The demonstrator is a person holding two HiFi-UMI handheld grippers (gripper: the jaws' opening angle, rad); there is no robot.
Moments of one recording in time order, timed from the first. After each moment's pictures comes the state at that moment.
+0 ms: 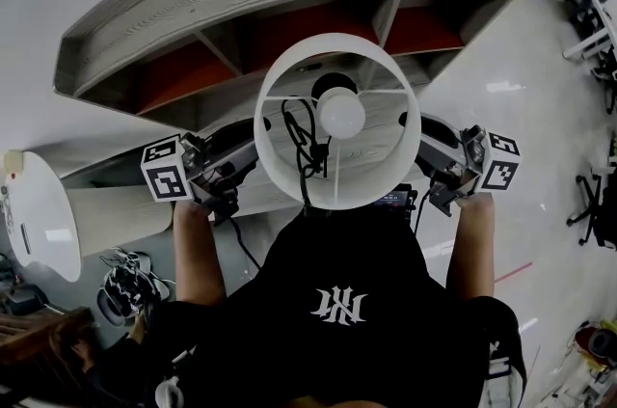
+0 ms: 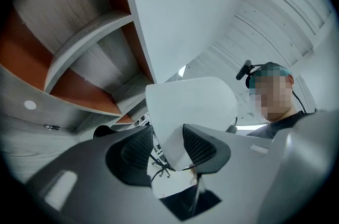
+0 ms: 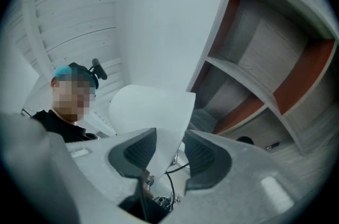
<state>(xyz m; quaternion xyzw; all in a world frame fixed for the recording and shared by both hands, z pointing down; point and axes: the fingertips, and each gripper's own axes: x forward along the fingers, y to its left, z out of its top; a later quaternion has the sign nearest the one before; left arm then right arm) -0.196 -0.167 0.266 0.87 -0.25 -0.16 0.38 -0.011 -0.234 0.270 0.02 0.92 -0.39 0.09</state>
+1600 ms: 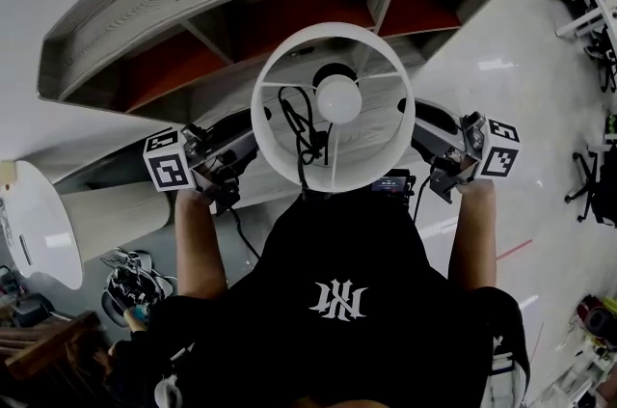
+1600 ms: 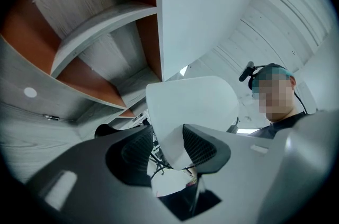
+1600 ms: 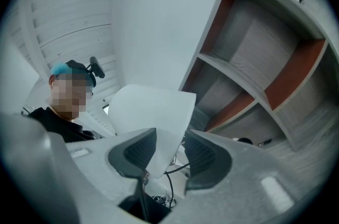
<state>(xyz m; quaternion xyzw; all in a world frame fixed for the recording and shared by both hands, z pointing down) -0.195 -0.175 0.284 0.87 -0.24 -0.16 0.41 -0.008 -0.235 0.279 -0.01 0.92 -0.39 0.08</state>
